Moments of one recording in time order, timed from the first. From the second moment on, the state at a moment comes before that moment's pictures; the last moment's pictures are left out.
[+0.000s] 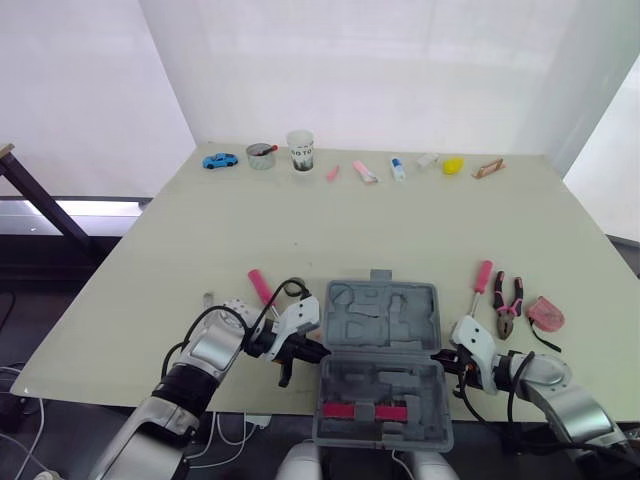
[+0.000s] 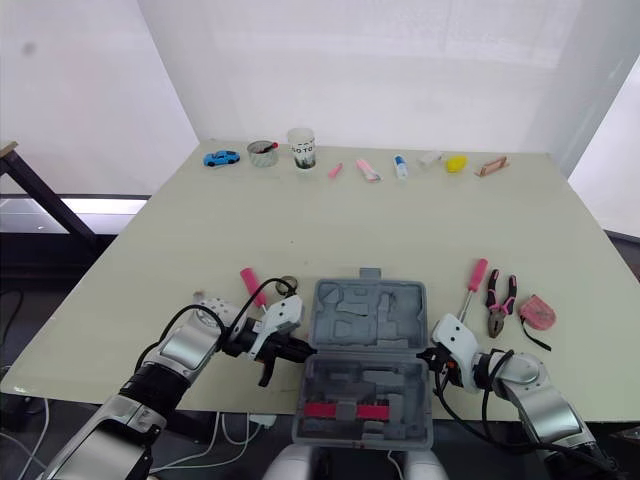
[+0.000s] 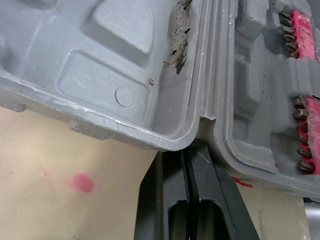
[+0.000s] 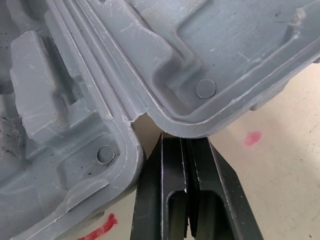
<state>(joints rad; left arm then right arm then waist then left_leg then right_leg) -0.46 0.56 -0.33 0.33 -0.03 0.29 -1.36 -0.06 -0.56 0.18 -0.03 0.15 0.30 0.89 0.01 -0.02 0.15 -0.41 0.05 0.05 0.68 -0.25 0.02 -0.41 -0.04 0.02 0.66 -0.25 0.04</state>
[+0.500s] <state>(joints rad) -0.46 0.56 -0.33 0.32 -0.03 0.29 -1.35 -0.05 -0.57 0.18 -0.04 0.16 0.31 0.90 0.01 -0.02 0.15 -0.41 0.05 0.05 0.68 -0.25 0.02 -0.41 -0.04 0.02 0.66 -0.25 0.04</state>
